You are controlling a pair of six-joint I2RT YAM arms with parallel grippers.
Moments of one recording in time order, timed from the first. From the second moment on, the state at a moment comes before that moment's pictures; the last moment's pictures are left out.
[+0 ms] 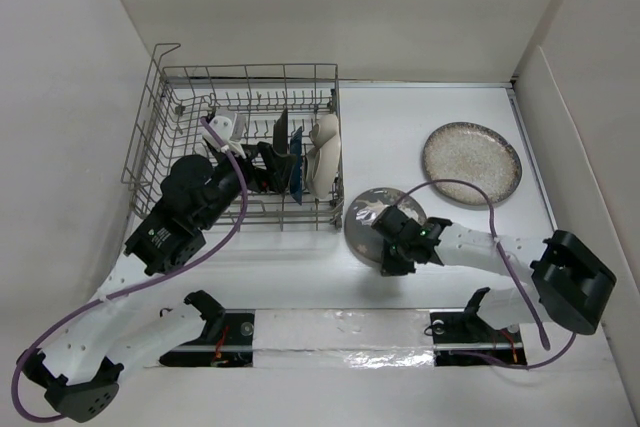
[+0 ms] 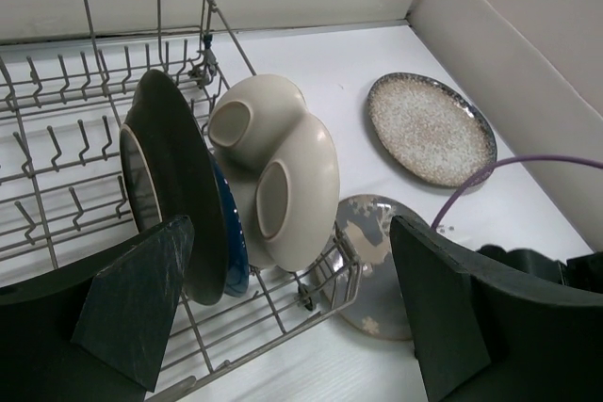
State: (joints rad) left arm -0.67 0.78 1.03 -0.33 -0.14 -0.31; right arm 0.90 1.32 0.63 -0.56 0.09 1.00
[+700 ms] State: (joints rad) left arm -0.67 0.79 1.02 -0.33 -0.13 -0.31; right arm 0.50 0.83 0.41 -0.44 0.21 1.10
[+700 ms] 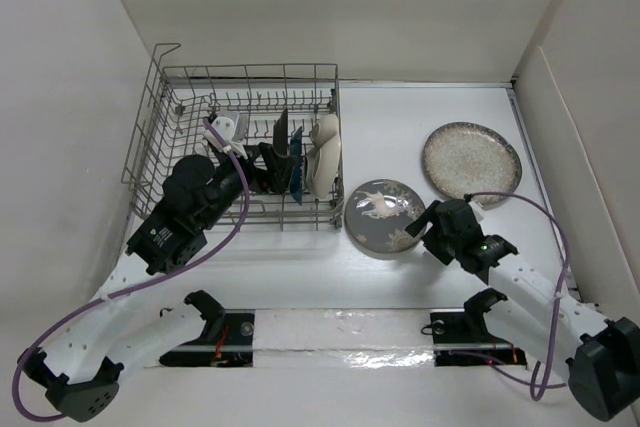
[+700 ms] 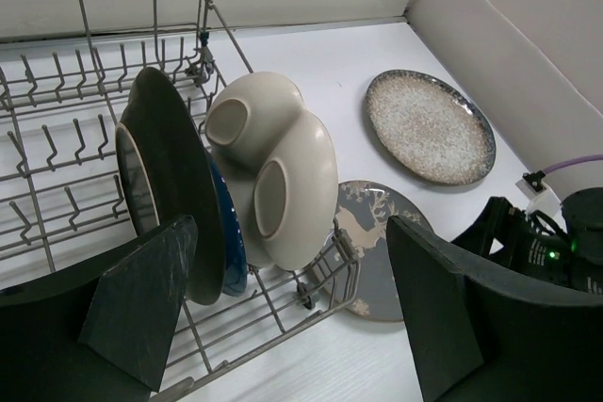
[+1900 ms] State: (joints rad) left arm -0.67 0.80 0.99 -0.27 -0.01 -0.32; right arm 0.30 0.51 0.52 -0.54 0.21 0.99
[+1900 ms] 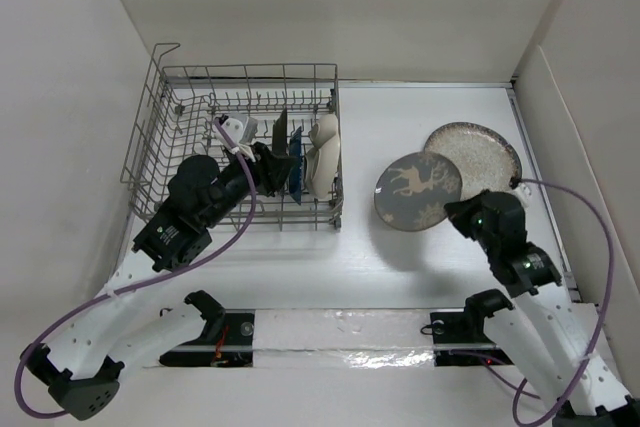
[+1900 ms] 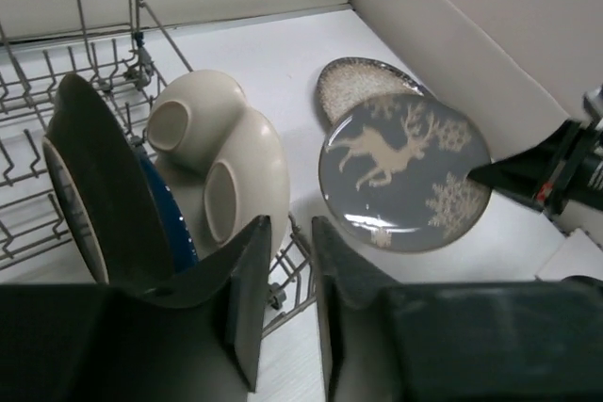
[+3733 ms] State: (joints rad) left arm -0.68 1.03 1.09 -0.15 0.04 -0.56; right arm 0.34 1.14 0.81 0.47 -0.60 1.10
